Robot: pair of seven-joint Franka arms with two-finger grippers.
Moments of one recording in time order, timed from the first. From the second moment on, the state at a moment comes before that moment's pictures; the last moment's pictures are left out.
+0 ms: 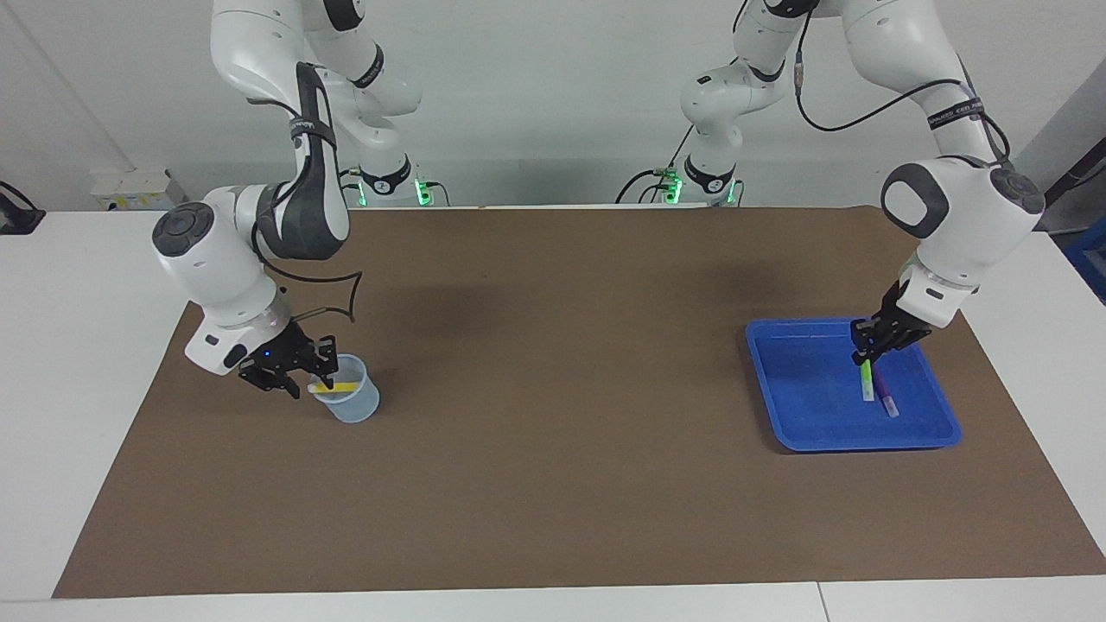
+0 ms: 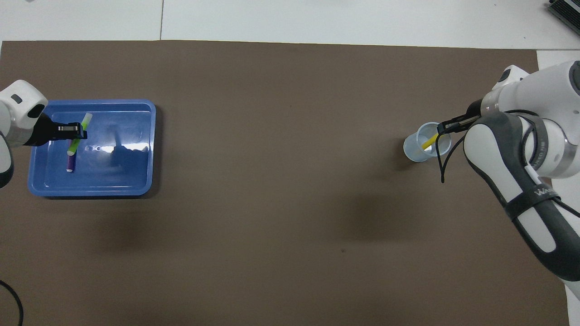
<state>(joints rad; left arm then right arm) 0.34 0.28 -0.21 -1.89 -0.10 2.29 0.20 -0.02 0.30 -0.01 -1.79 0.10 2.14 -0.33</state>
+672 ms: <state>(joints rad) 0.35 0.34 -0.21 -1.94 -0.10 2.38 0.21 -0.03 0.30 -0.01 -1.78 0.10 2.14 -0.33</state>
